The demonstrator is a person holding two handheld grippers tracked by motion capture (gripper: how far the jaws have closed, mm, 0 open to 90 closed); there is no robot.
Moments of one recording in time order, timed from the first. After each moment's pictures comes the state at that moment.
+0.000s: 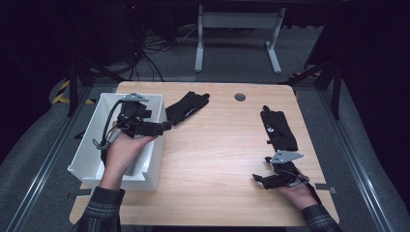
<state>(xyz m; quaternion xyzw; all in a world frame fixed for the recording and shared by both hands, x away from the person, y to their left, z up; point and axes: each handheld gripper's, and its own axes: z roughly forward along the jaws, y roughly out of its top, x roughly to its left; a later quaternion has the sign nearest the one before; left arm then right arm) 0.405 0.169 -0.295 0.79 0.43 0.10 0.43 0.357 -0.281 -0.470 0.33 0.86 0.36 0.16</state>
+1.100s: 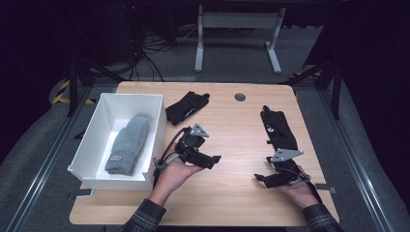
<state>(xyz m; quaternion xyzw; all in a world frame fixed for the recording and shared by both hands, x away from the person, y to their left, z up) 0.386 0.045 -0.388 0.86 0.30 0.05 0.40 0.361 -0.285 -0.464 0.33 0.87 0.34 0.15</state>
